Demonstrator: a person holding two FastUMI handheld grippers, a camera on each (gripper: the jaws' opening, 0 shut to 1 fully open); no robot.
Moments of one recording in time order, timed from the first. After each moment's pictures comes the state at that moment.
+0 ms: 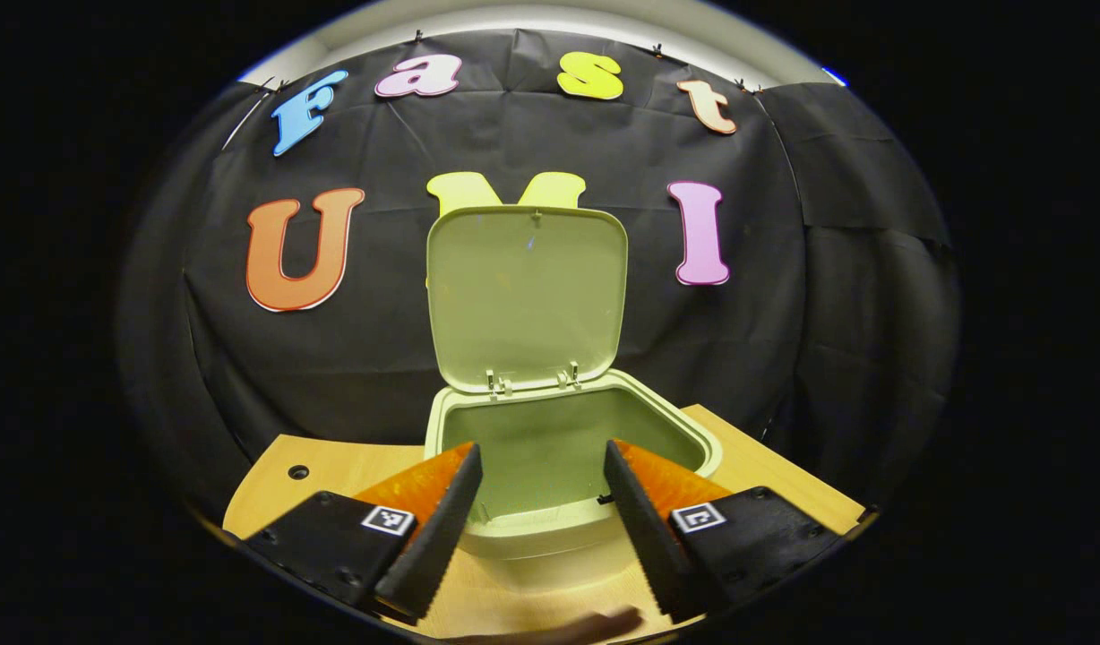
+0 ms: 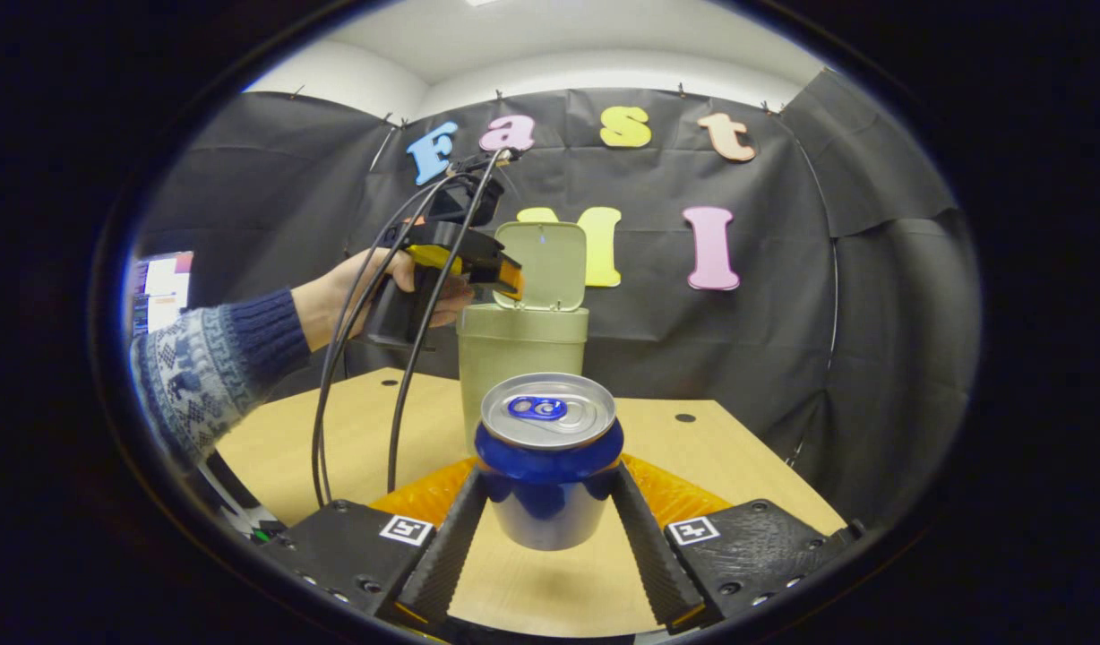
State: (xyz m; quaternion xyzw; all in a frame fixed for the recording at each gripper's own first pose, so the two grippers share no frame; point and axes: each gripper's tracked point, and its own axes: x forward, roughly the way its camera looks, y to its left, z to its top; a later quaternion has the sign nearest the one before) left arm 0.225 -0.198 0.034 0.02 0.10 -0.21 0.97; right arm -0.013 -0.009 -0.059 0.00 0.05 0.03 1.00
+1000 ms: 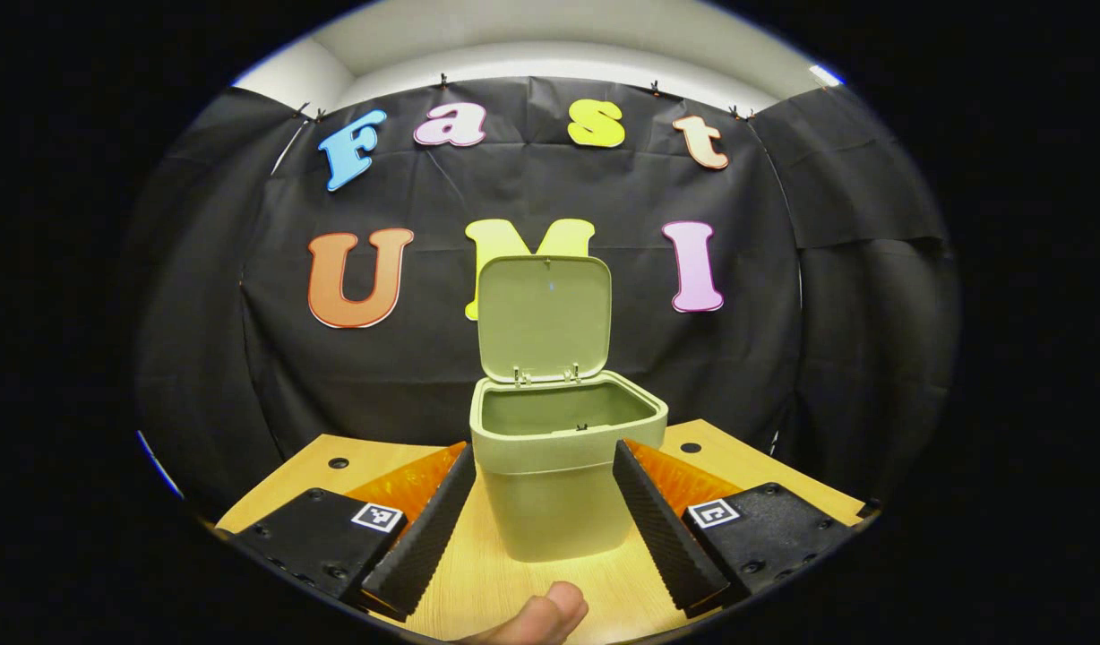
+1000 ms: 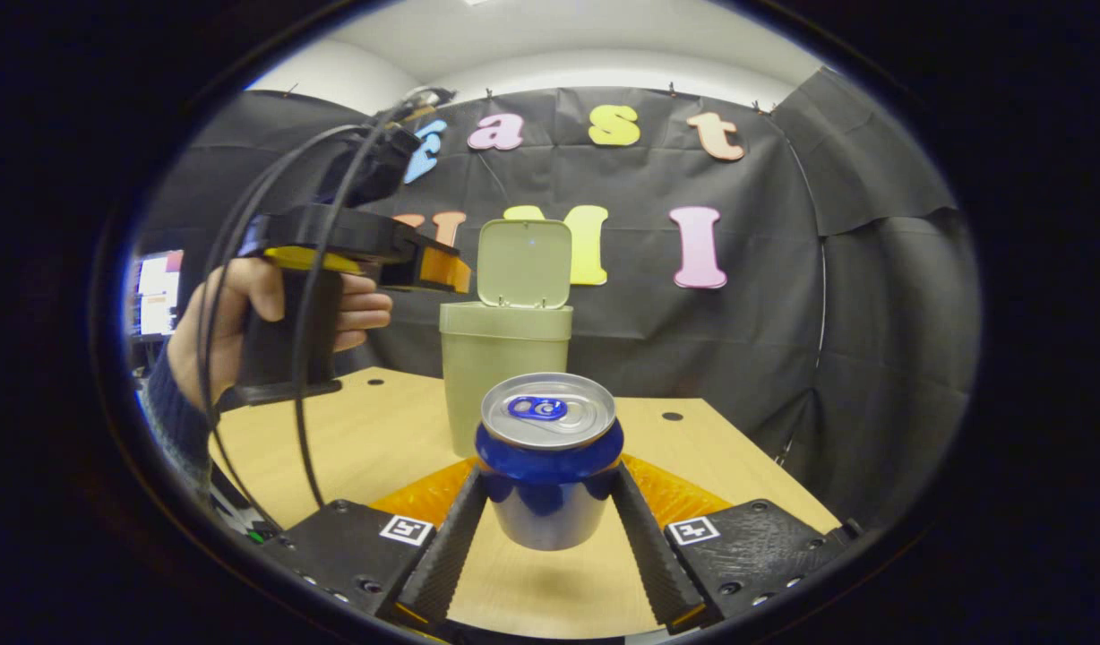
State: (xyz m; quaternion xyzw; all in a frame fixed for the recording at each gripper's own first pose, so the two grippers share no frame) left arm 0.102 -0.154 0.044 0.01 0.02 -0.16 0.99; right arm -0.007 -0.019 -0.063 0.01 0.05 0.01 1.00
